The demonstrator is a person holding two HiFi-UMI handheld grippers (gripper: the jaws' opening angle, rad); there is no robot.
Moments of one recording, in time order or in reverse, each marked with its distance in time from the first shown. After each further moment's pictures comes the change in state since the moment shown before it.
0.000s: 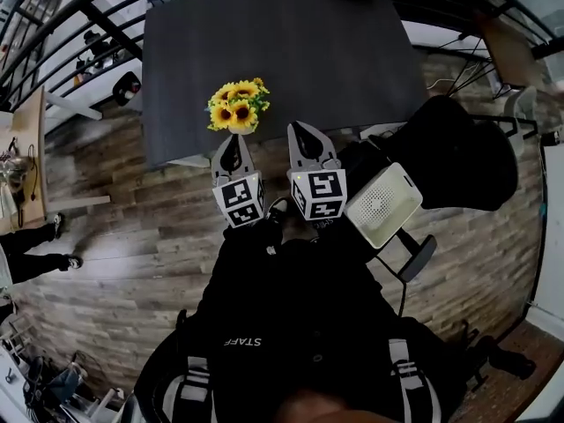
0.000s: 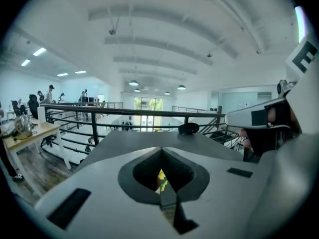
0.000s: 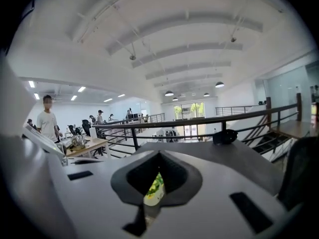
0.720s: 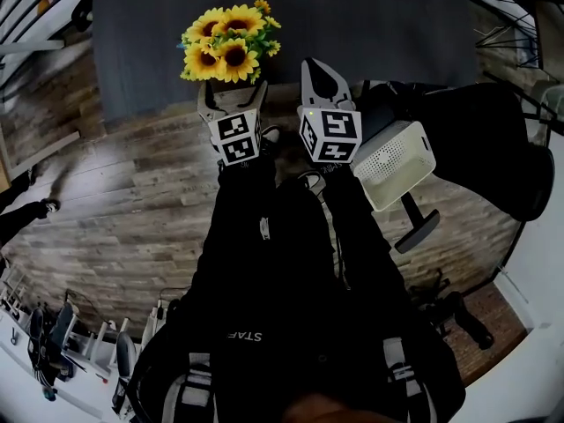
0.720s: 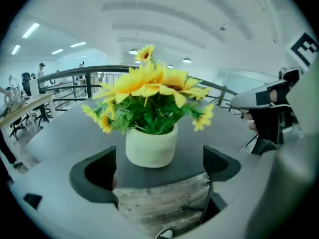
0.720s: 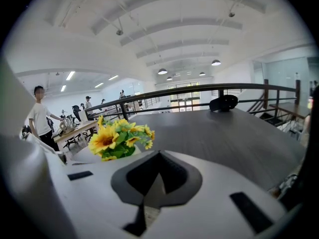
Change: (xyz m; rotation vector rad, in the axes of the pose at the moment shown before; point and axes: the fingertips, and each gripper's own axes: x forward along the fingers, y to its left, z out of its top) left arm 0.137 0.039 -0.199 -0.060 0.287 -0.016; right arm 0.132 -0.053 -0.176 0.054 0.230 -0.043
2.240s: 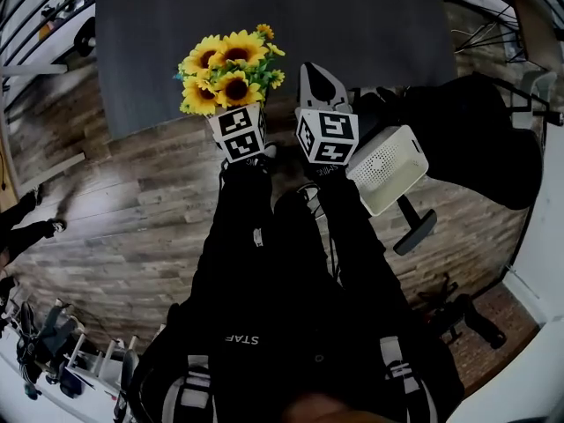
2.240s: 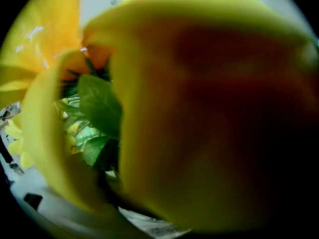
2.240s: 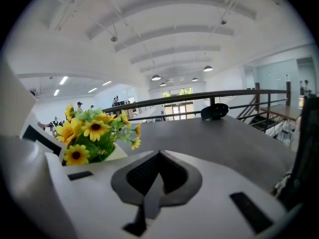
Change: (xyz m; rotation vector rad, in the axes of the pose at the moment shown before) left arm -0.003 -0.046 0.081 -0.017 -0.068 -0.012; right arm -0.027 -0.035 0.047 0.044 -0.065 -0.069
